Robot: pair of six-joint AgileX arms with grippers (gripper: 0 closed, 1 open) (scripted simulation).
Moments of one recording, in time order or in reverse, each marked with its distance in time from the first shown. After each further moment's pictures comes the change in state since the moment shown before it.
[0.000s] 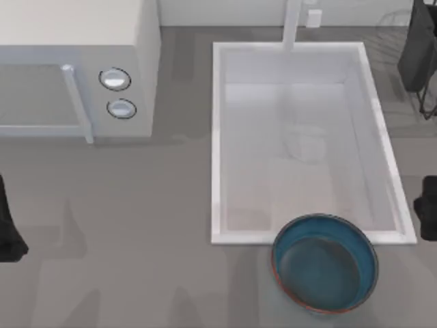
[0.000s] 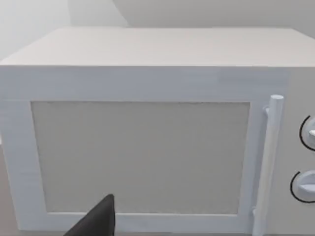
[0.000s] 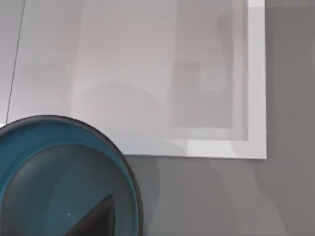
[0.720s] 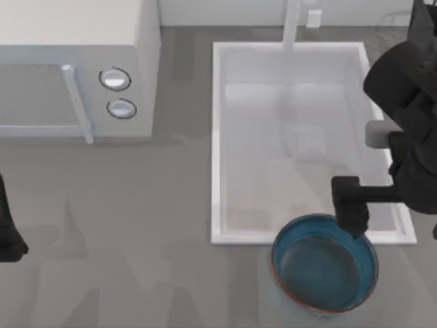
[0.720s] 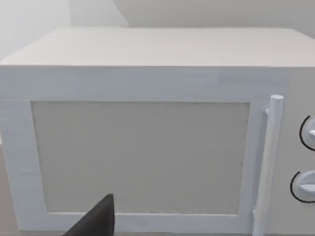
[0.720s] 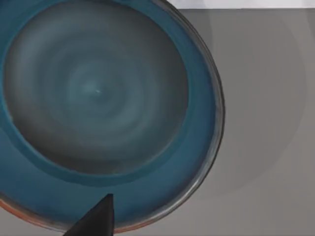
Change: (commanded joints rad) left arm 0.000 0.000 0.000 0.000 0.000 0.000; right arm 0.217 0.642 0.490 -0.472 0.003 0.220
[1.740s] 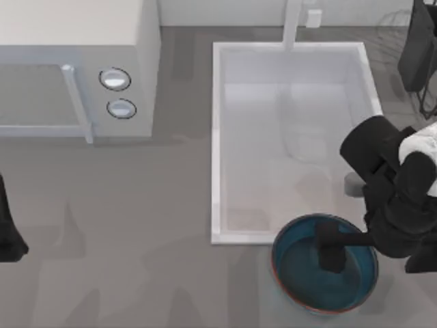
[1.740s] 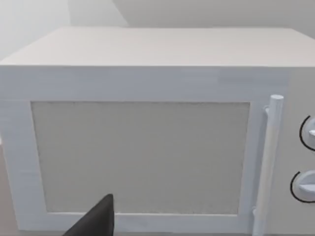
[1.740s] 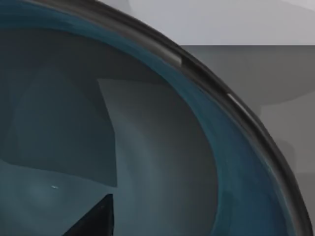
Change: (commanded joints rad) left arm 0.000 0.000 0.000 0.000 0.000 0.000; right arm -0.001 0.144 -0.272 0.415 0.000 0.001
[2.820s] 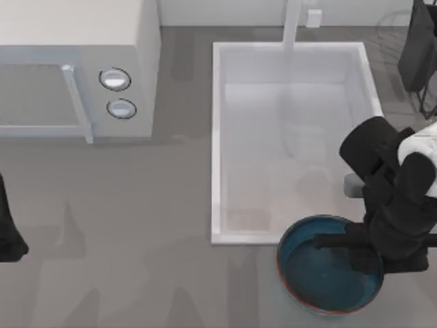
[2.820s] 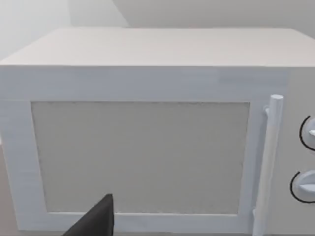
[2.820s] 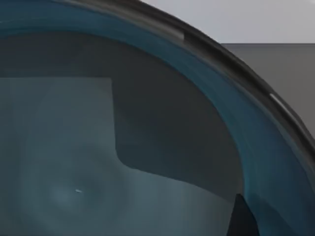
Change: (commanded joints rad) left arm 0.000 0.000 0.000 0.000 0.000 0.000; right arm 0.000 0.000 0.000 0.000 0.000 0.000
